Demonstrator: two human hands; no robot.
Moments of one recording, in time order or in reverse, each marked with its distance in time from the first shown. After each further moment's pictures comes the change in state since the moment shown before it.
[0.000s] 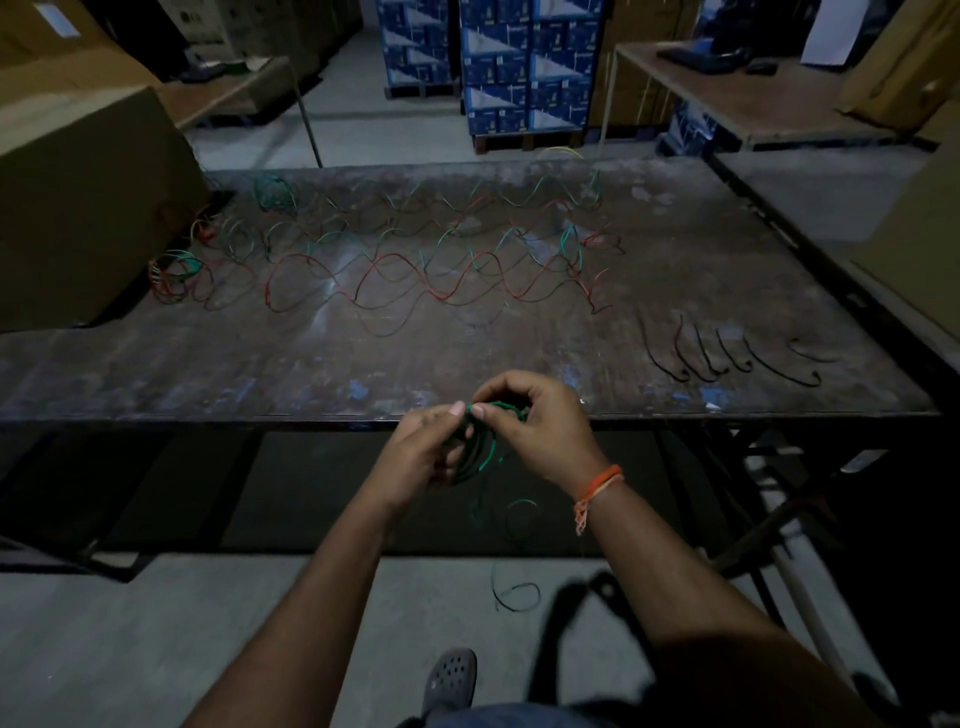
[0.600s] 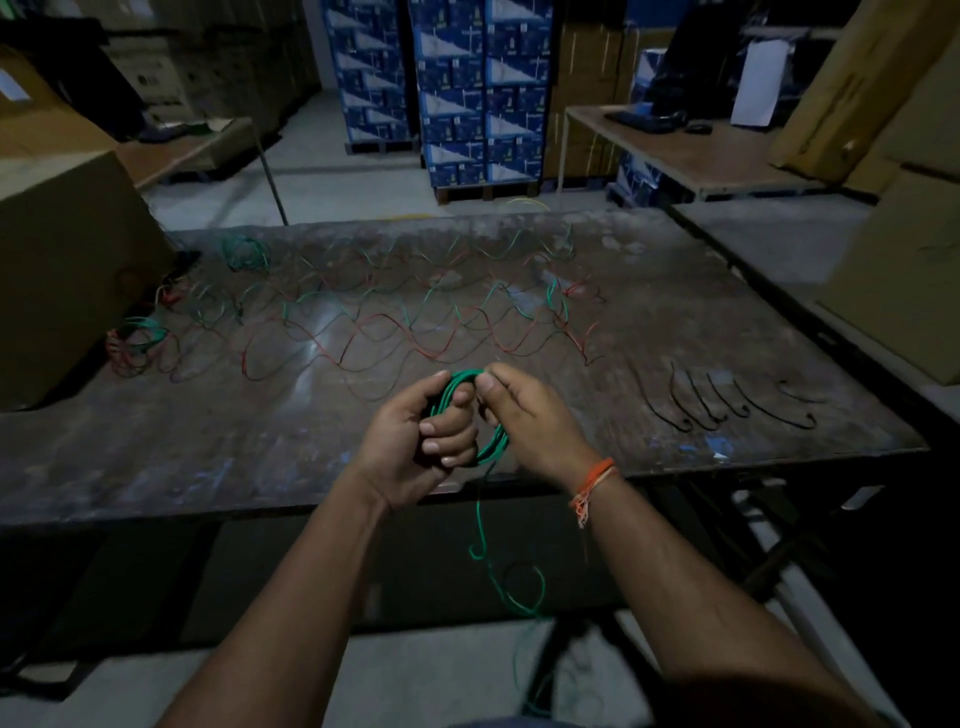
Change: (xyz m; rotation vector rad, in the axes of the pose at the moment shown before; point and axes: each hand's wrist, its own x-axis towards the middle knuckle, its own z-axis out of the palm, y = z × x) left_hand 0.072 0.066 -0.028 -0.597 -0.385 -0.131; right_hand 0.073 -0.025 0.008 -0.146 0.000 -0.019
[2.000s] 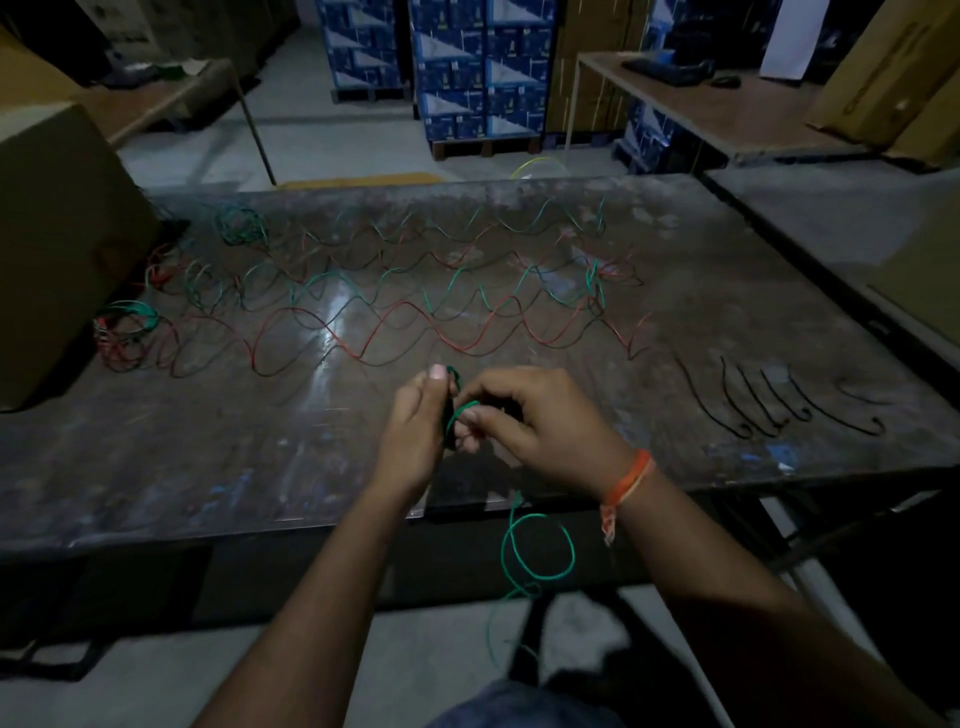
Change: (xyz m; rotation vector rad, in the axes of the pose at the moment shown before) left_hand 0.023 0.021 -0.068 0.642 0.453 0.349; right_hand 0.050 -0.018 0.027 -0.230 -0.144 -0.269
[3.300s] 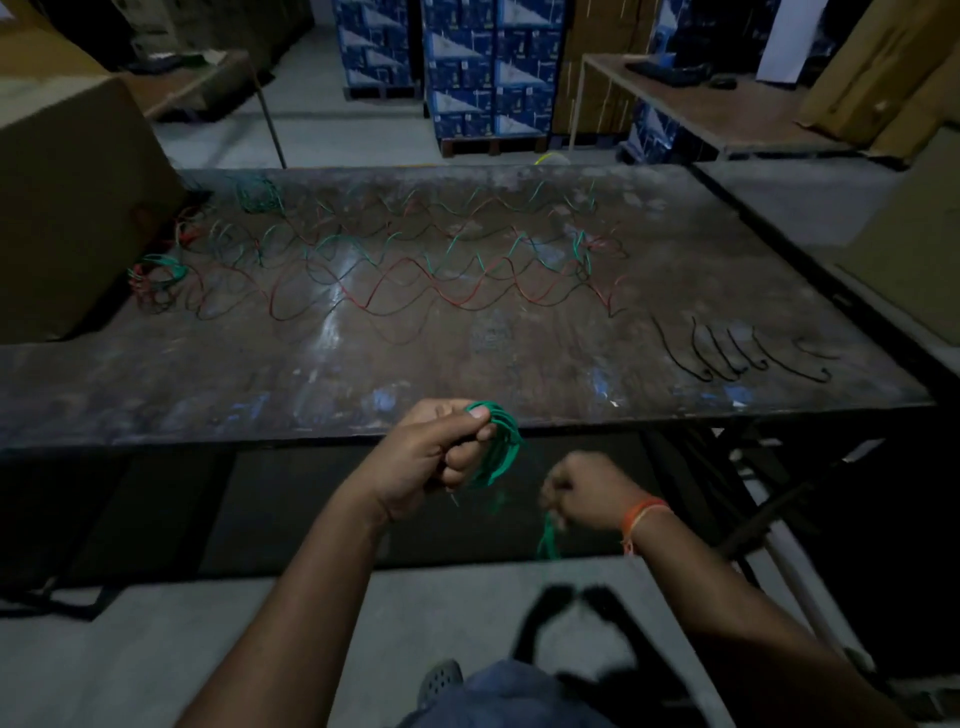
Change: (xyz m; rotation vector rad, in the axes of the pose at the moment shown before) left_hand -0.122 0.007 0.001 -0.238 -0.496 -0.299; right_hand -0.163 0.029 0.034 -0.042 -0.471 0.789
